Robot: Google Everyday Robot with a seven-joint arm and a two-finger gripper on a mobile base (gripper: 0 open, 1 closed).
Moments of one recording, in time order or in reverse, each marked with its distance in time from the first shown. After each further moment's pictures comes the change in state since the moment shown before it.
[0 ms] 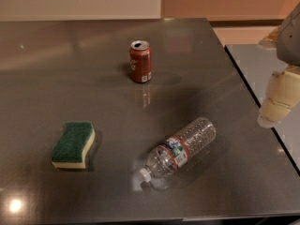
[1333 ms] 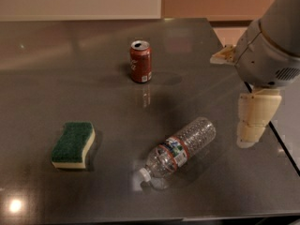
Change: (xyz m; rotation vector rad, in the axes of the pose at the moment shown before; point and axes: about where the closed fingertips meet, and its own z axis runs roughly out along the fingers) arm -0.055 0.045 0.023 -0.081 -0.058 -0.343
